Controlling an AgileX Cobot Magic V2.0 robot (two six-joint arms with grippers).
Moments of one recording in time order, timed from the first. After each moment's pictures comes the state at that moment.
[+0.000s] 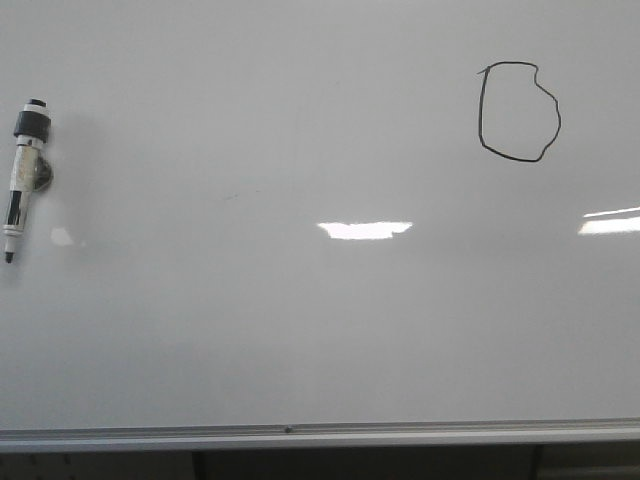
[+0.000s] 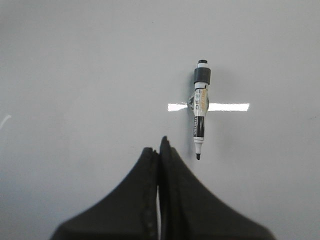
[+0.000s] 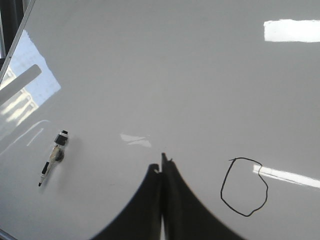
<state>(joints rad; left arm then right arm) -0.03 0.00 0.01 -0.01 0.14 -0.03 0.20 0.13 -0.39 0.90 0.32 -0.84</state>
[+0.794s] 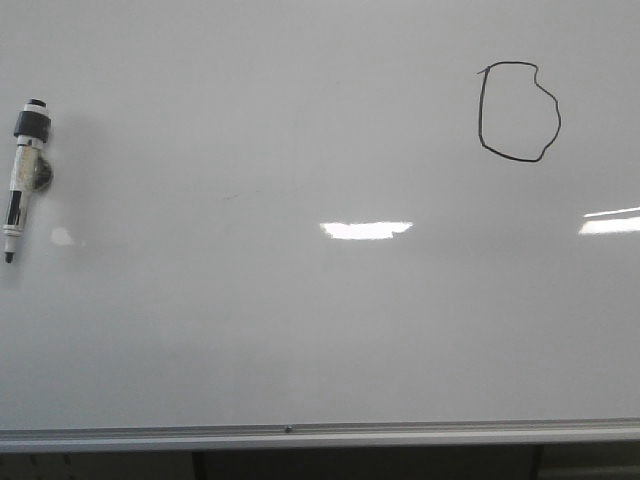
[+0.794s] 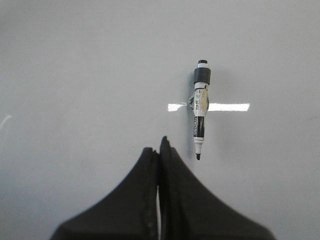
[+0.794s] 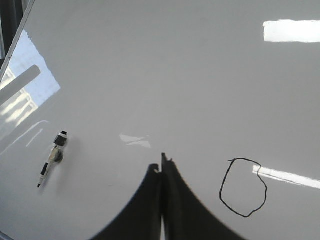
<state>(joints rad) -0.03 0.00 0.01 -0.01 0.14 -0.03 0.20 0.13 -0.39 0.90 0.31 -0.84</state>
